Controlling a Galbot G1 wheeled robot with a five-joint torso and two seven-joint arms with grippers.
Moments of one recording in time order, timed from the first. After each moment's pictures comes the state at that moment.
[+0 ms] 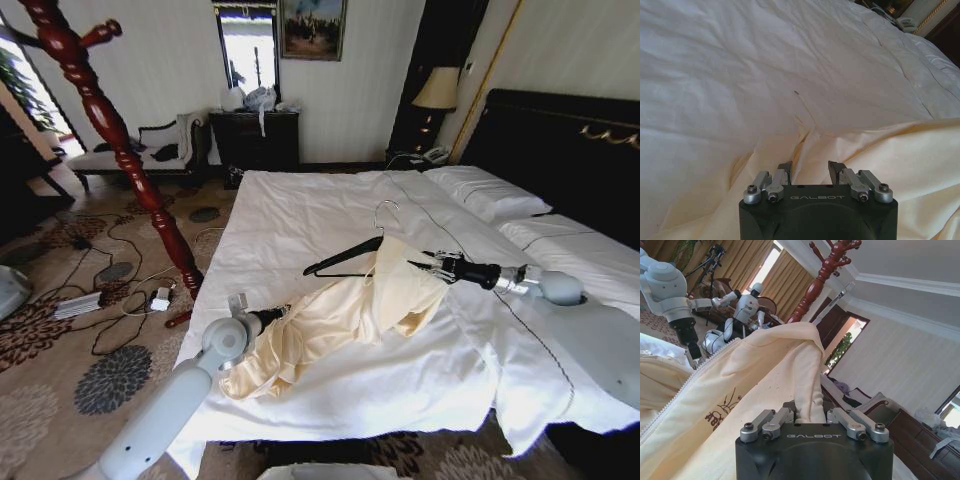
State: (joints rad) left arm 0.91 -1.02 -0.05 -1.92 -1.38 0.56 -0.61; right arm -0.68 0.46 0.18 1.32 0.79 0.61 -1.05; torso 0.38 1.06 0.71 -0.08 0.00
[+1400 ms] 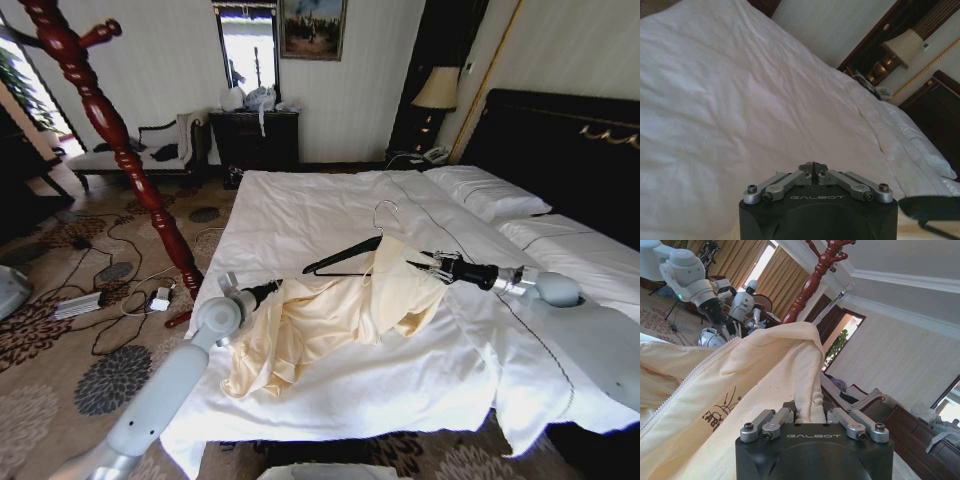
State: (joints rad) left arm 0.80 -1.00 -0.17 -1.92 -1.50 0.47 -0.57; right arm -0.69 0.47 0.16 1.34 0.76 0.60 -1.00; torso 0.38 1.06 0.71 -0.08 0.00
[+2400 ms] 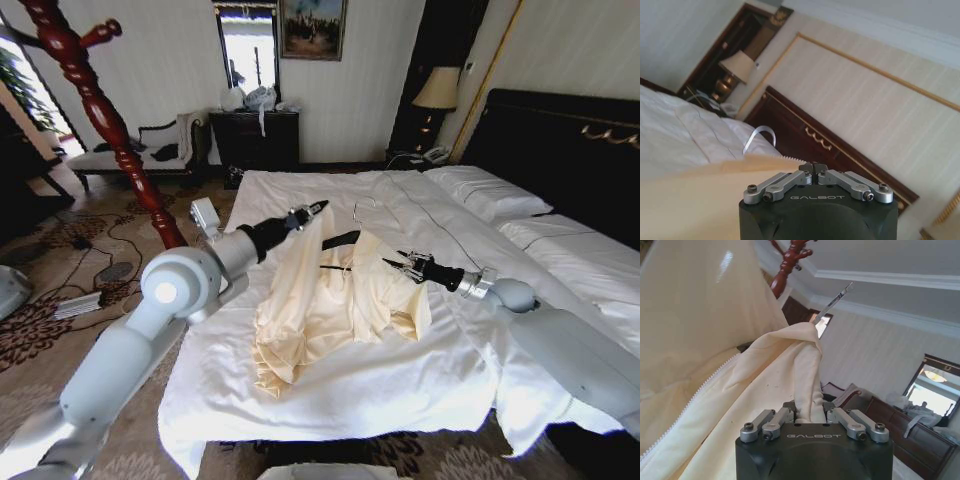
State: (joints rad) left arm 0.54 -0.89 -0.10 -2.37 -1.85 0.44 -0.52; right arm -0.64 0.53 0.04 1.41 0.74 0.51 -0.72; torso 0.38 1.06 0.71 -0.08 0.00
